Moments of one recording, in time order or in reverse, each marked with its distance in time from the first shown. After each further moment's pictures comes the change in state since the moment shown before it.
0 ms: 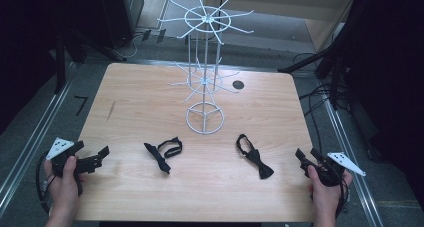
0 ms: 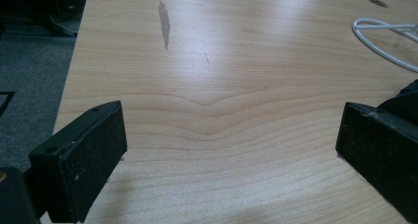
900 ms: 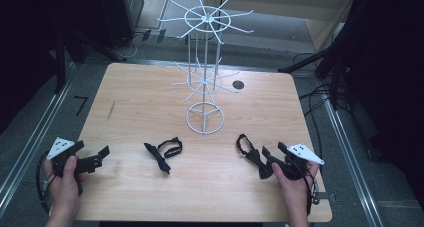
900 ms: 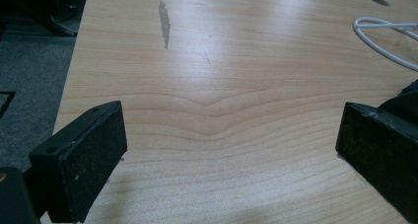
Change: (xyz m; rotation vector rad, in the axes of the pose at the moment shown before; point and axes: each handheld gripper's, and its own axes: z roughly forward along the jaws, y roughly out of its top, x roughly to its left) left arm 0.000 0.000 0.001 0.005 0.003 0.003; right arm 0.097 0.002 0.031 0.076 0.099 -0.160
